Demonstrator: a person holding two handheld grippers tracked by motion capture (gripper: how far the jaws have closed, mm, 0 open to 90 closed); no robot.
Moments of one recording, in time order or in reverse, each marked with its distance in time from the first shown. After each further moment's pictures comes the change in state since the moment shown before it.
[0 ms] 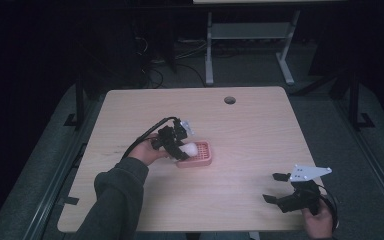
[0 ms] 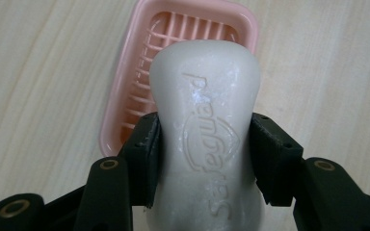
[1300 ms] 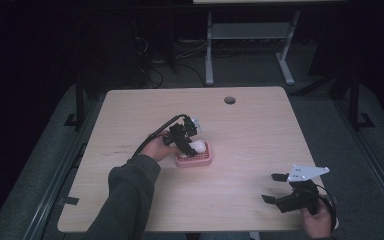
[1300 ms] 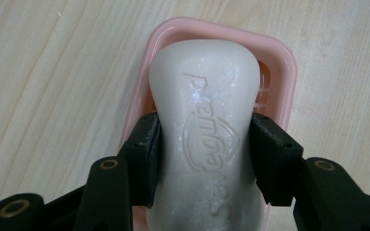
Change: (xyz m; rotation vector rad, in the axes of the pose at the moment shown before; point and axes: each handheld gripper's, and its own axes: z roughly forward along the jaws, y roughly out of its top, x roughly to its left) left arm 0.013 0.022 0.029 0.006 -0.004 0.004; right arm 0.000 0.001 0.004 0.011 0.006 0.001
